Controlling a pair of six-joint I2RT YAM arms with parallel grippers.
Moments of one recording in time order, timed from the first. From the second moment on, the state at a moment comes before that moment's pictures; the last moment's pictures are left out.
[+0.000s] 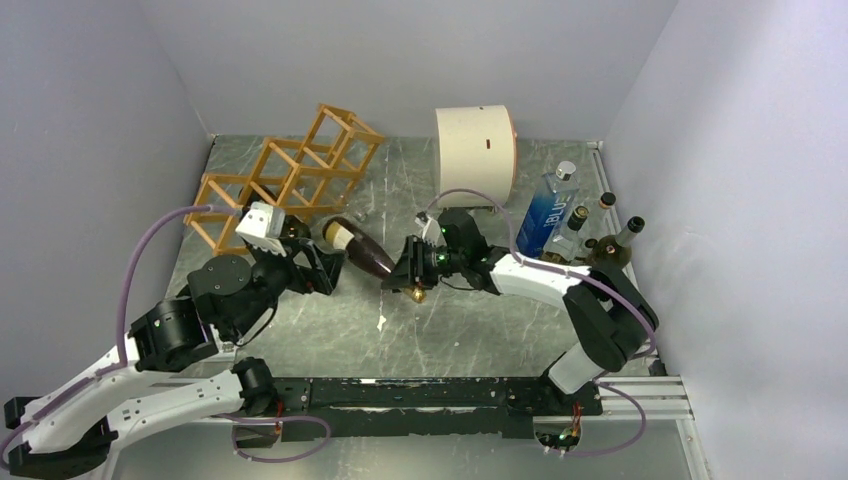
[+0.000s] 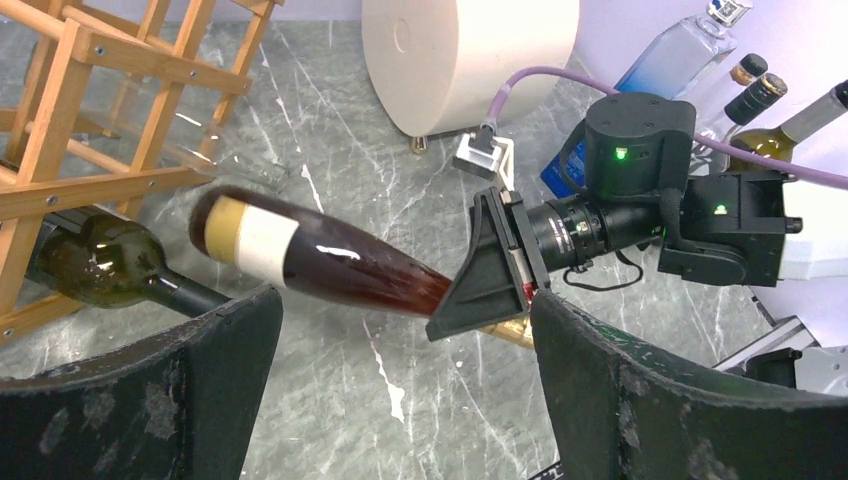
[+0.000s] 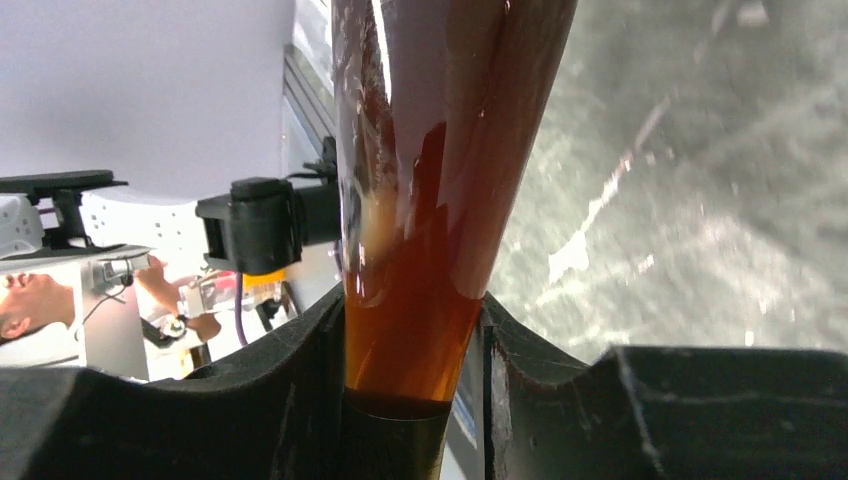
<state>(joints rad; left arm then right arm) -1.06 0.61 0.98 -0.57 -0.57 -0.44 0.72 1.58 0.82 0.24 -0.65 0.86</state>
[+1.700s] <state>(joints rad) -1.13 1.23 0.62 0.24 0.02 0.49 0.64 1.24 1.11 -0.99 -0.69 0.32</state>
